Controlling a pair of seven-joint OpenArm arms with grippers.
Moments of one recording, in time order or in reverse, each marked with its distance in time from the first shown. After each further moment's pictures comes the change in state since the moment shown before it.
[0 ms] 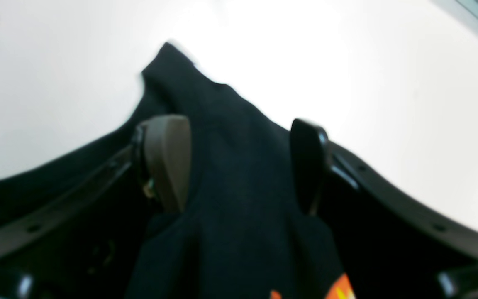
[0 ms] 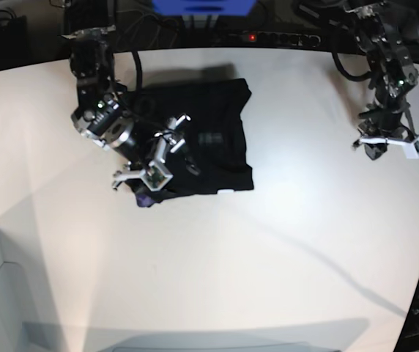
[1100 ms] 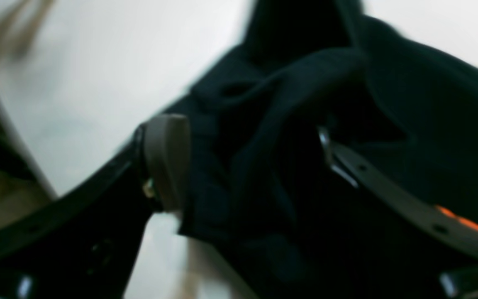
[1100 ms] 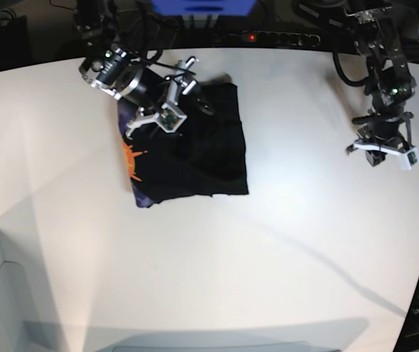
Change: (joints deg) left arm -2.1 -1.9 4.4 0.0 8.2 0.0 -0.2; right arm -16.3 2.3 -6.1 10.5 0.0 0.0 0.2
